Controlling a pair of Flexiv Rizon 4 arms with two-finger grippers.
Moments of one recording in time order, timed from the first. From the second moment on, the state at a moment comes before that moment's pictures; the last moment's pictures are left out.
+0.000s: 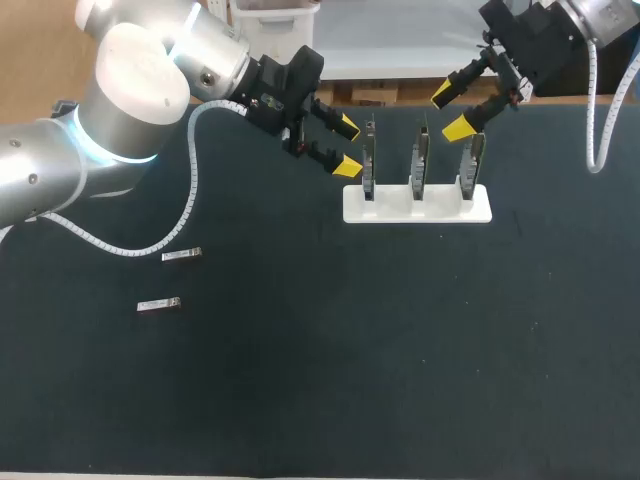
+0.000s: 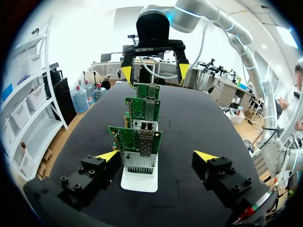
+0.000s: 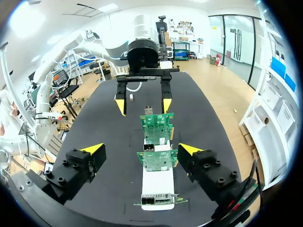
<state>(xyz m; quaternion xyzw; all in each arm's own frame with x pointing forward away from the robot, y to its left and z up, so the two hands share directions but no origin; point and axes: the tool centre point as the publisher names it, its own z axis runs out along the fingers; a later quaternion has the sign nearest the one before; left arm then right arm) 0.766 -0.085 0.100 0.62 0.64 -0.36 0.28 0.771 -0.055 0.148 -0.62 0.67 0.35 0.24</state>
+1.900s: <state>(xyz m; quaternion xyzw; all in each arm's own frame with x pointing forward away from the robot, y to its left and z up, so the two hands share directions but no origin) 0.669 0.112 0.083 0.66 0.75 -0.05 0.08 0.770 -0.055 0.148 -0.62 0.67 0.35 0.24</state>
